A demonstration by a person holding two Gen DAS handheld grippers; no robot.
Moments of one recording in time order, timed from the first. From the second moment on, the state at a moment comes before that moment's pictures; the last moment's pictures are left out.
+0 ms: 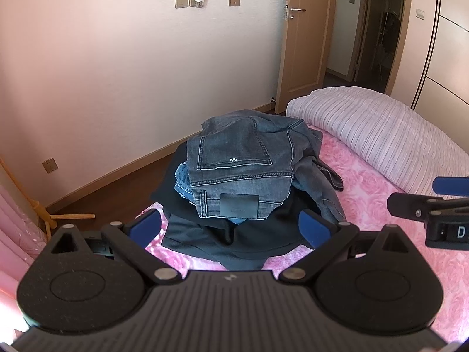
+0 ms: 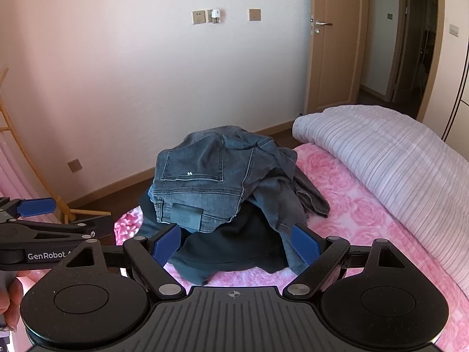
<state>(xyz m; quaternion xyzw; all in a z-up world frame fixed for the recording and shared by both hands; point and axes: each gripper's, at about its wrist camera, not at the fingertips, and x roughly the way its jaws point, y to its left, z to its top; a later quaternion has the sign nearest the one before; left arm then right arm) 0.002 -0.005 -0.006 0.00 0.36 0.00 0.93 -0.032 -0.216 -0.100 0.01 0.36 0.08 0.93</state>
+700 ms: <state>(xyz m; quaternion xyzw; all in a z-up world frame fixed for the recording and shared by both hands) 0.002 -0.003 -0.007 0.00 0.36 0.00 0.93 -0.033 -0.210 -0.102 0.00 0.37 0.08 0.93</state>
